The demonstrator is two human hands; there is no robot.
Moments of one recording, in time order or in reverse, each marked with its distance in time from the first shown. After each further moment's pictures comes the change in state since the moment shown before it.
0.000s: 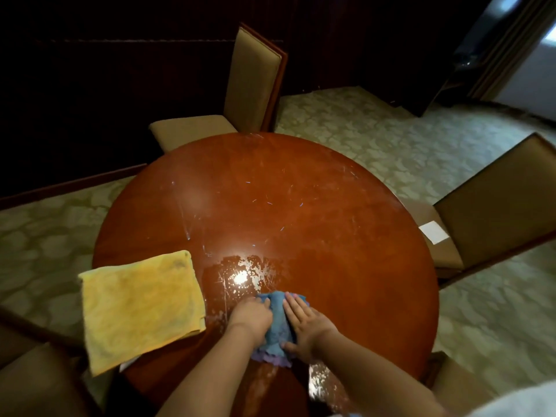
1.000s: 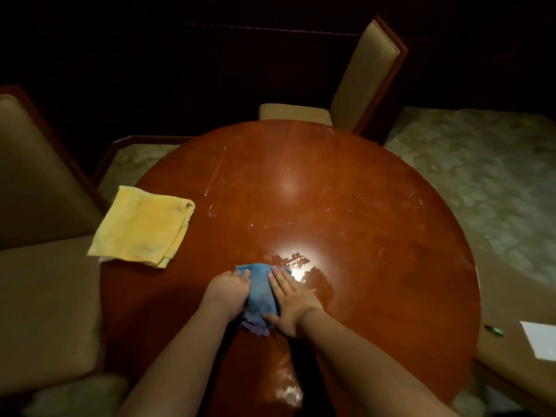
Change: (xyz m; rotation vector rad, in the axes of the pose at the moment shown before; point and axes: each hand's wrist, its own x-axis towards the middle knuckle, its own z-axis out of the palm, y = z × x) left_hand 0.047 0.073 -0.055 -0.330 -0.089 -0.614; right_hand 0.050 0.129 -0.009 -0.194 0.158 -0.520
